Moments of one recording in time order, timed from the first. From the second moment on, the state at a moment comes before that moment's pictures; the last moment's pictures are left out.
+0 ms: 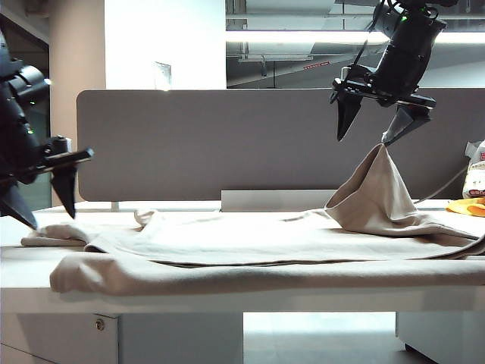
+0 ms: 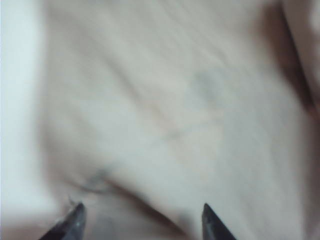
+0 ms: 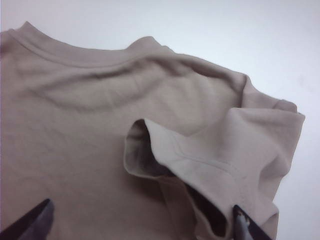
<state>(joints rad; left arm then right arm) 0.03 1.88 1.34 -0.49 0.21 -0.17 0.15 2.07 2.01 -0.81 -0.18 0.02</state>
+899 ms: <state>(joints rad) 0.07 2.02 1.58 -0.63 0.18 -0.13 0.15 2.07 2.01 -0.82 -0.20 0.02</state>
